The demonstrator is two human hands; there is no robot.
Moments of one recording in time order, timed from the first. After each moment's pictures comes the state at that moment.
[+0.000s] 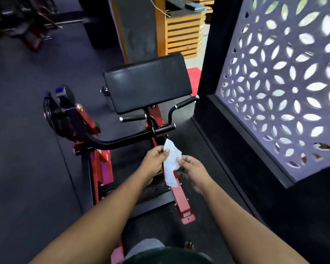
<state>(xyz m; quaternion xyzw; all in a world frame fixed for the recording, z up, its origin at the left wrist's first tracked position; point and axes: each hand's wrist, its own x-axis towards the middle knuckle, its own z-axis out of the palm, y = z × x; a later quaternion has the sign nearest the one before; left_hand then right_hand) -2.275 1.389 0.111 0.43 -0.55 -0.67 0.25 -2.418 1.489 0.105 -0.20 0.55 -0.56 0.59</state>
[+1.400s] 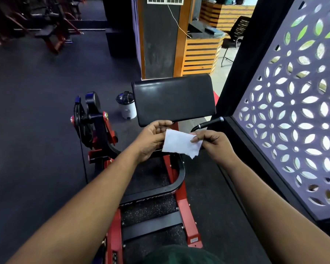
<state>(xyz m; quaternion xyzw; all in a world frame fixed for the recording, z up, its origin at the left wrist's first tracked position) -2.173 1.241 0.207 0.34 -0.53 -0.70 0.33 -2.398 1.345 0.207 -0.58 0.58 -0.51 0.28</state>
